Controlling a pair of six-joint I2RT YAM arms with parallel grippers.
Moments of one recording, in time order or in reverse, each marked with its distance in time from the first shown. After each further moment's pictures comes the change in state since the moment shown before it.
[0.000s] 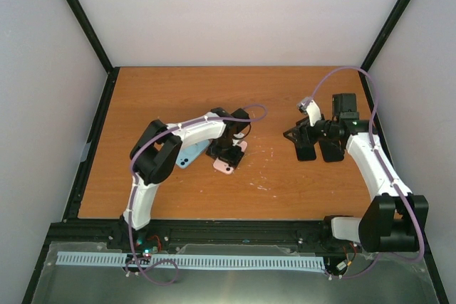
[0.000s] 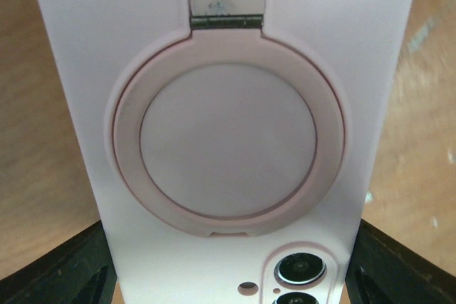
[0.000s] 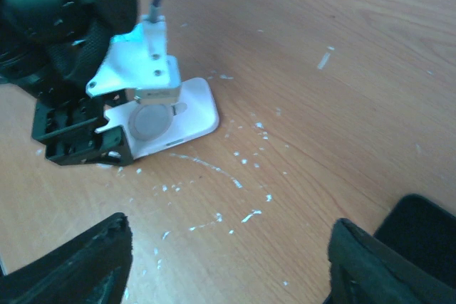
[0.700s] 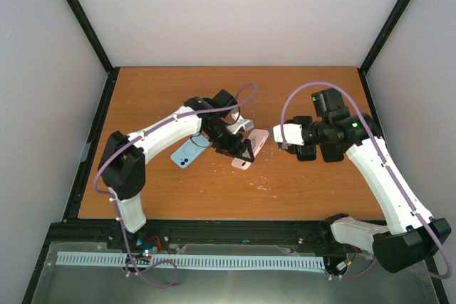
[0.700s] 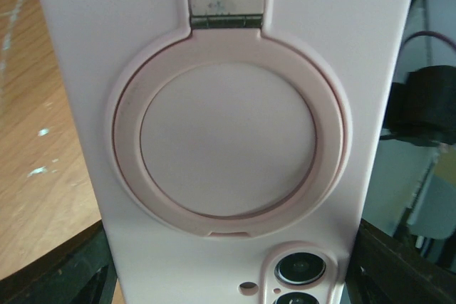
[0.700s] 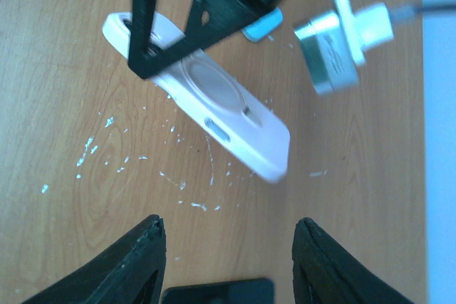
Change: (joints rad) left arm 0.054 -0.302 -0.068 0.056 0.599 0.124; right arm 0.307 -0.126 0.278 -0.426 0.199 -0.919
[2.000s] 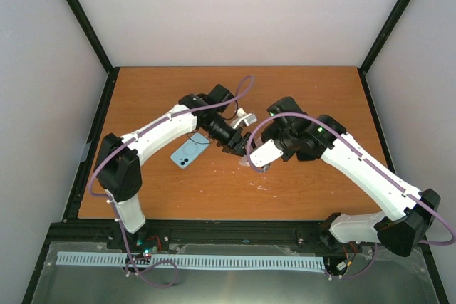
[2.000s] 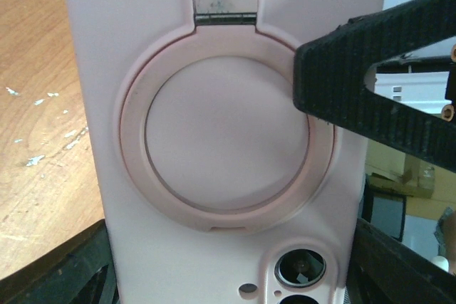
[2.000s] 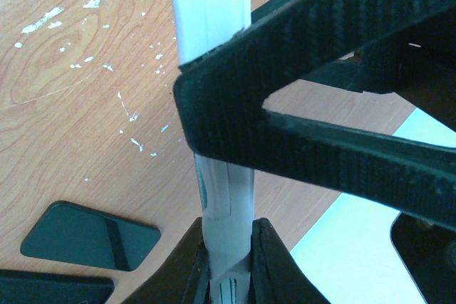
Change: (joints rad) left arm 0.009 -0.033 0.024 0.038 0.312 -0.007; right arm 0.411 0.102 0.045 0.044 0.513 -0.333
